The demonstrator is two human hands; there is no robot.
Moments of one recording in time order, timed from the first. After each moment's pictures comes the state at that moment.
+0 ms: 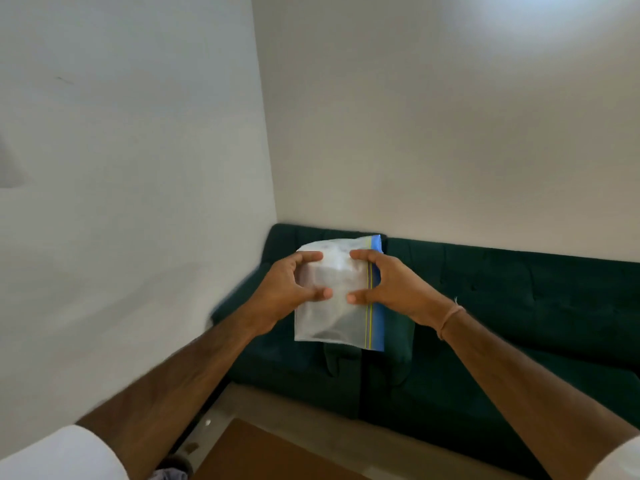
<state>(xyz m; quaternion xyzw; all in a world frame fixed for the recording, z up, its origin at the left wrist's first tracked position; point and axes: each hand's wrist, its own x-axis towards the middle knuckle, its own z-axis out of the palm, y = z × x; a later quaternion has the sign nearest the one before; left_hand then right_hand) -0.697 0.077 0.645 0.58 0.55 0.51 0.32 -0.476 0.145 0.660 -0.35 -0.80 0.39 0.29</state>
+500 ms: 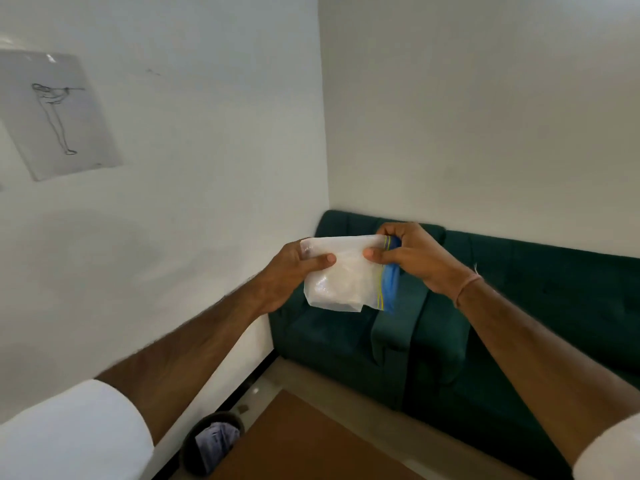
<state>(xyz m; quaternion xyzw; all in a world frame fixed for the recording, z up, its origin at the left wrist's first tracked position) -0.762 0.033 0.651 0.53 0.52 0.56 0.37 -0.543 0.144 0.680 -0.27 -0.79 0.46 0.32</state>
